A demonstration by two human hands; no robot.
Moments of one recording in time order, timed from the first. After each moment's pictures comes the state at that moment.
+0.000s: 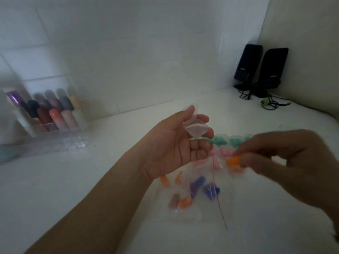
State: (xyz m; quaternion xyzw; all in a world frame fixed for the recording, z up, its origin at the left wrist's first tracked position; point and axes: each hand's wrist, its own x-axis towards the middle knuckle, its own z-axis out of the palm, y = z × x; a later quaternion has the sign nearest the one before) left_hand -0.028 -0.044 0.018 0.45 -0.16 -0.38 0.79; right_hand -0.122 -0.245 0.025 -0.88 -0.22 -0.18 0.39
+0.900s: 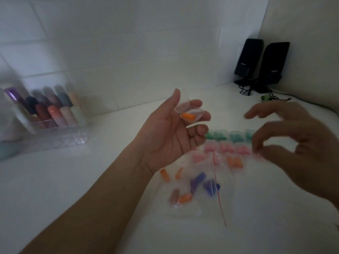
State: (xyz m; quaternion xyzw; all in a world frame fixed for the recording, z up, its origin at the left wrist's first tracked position) left_hand -0.020 -0.047 0.015 0.38 -0.19 -0.34 0.84; right_hand -0.113 -0.261 0.020 -0.90 -0.16 -0.25 0.31
